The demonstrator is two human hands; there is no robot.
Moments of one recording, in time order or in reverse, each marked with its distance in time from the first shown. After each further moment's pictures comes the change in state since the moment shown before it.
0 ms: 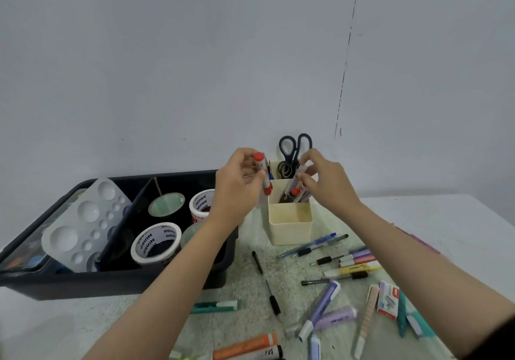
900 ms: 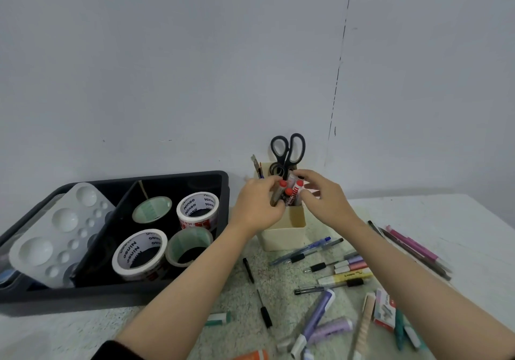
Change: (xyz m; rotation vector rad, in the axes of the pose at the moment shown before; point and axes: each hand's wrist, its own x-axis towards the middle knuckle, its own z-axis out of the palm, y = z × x) left_hand 0.017 -0.069 0.054 0.555 -0.339 -0.001; right_hand -0.014 0.032 0.017 0.322 -0.075 0.142
